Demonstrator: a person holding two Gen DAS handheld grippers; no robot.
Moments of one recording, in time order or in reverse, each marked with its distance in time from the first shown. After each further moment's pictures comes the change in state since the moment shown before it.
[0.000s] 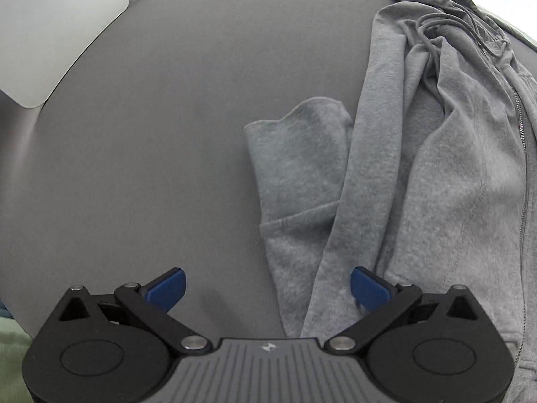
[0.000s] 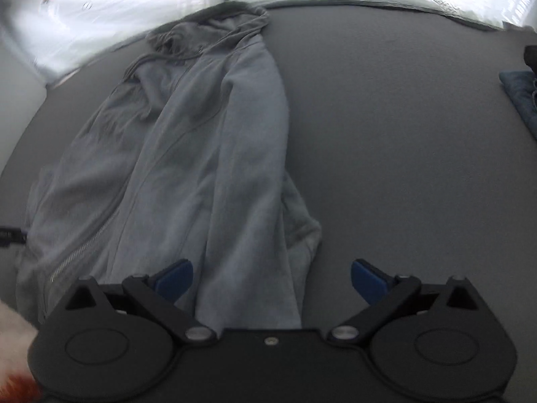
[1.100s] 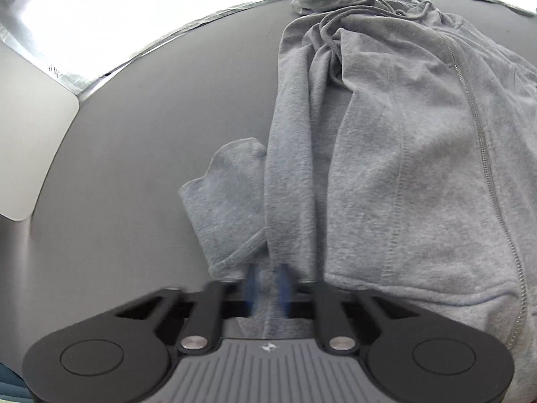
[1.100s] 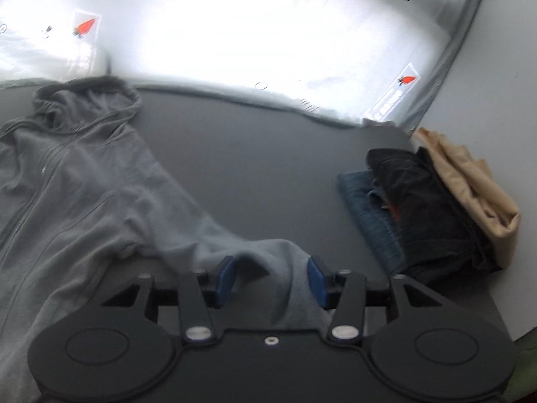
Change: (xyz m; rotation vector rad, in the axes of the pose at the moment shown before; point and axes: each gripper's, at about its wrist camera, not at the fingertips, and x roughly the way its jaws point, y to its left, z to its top) left arm -0.039 -0.016 0.012 0.340 -0.201 0.052; right arm -0.058 -0.030 0.028 0.013 -0.271 -0.537
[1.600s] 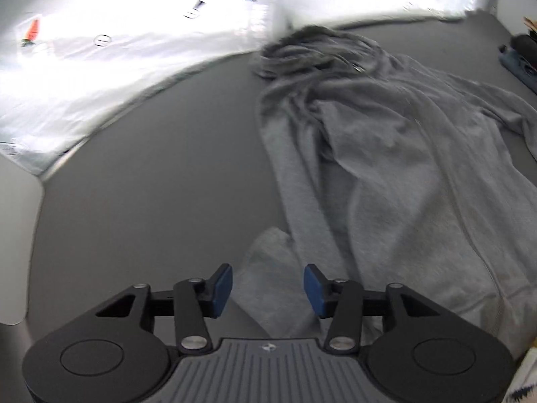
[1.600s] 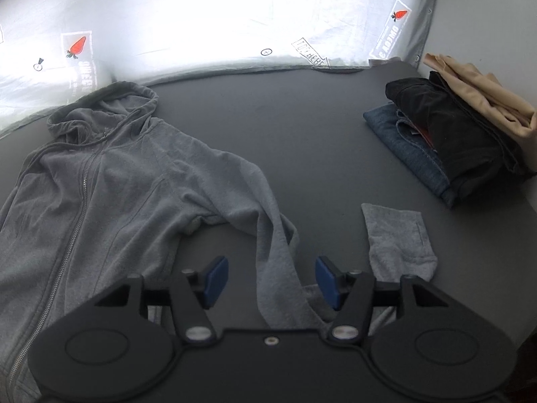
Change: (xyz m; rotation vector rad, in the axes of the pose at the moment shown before) left arm -0.014 0.022 0.038 0.263 -0.087 -0.249; right arm -0.020 0.040 -0.018 0.259 0.093 0.069
